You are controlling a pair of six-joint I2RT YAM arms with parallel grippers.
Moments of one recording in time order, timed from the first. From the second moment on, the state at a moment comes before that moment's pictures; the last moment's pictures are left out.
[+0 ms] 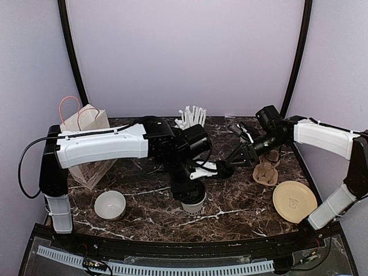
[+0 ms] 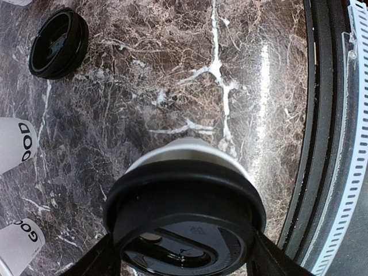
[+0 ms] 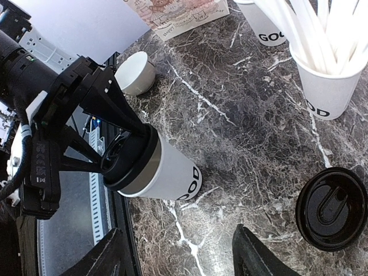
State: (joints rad) left arm -1.16 1.95 1.80 -1.12 0.01 0.32; right arm 0.43 1.49 1.10 -0.69 -0.96 -0.32
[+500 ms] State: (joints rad) left arm -1.17 1.85 1.76 -0.99 -0.05 0.30; right arm 0.43 1.49 1.09 -0.68 -0.96 -0.32
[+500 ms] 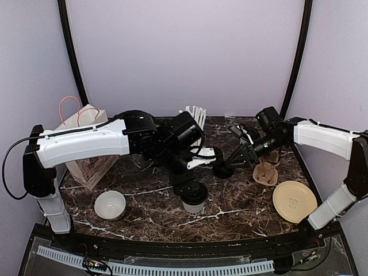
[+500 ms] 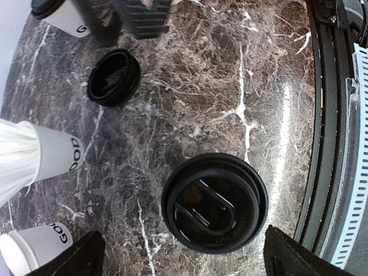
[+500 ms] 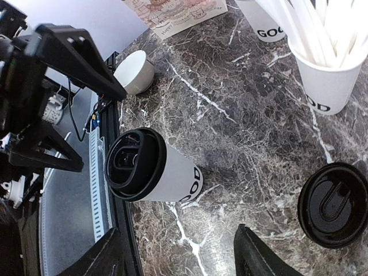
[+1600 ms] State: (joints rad) left arm -0.94 1.67 1.27 -0.53 0.38 -0.30; right arm 0.65 1.72 1.02 -0.51 -1.16 -0.05
